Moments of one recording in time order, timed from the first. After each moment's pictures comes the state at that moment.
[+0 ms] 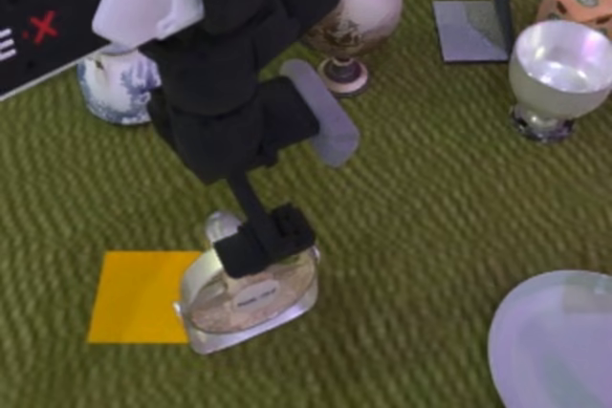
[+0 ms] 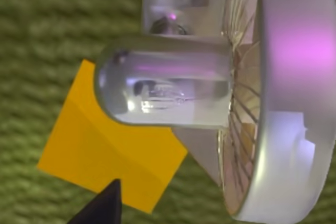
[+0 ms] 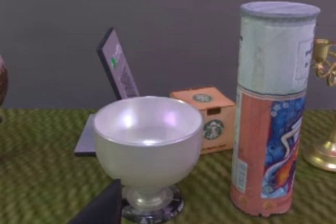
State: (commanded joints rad) left arm -0.71 1.78 1.61 -1.39 0.00 0.42; right arm 0.00 0.00 0.00 0.00 0.00 0.00
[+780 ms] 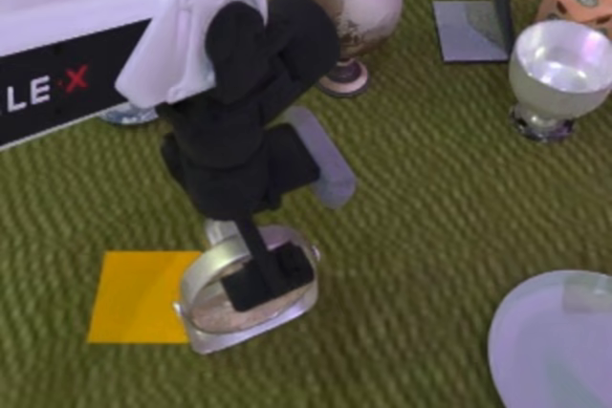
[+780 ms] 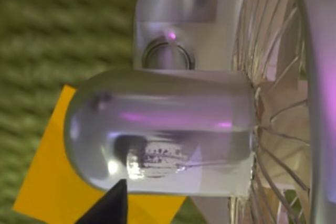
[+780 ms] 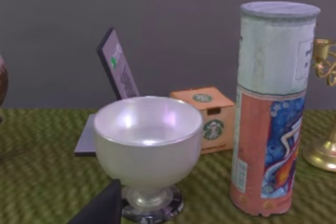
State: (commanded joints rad) left arm -0.71 1.79 1.42 -1.20 0.00 0.42; right arm 0.00 0.00 0.00 0.00 0.00 0.00
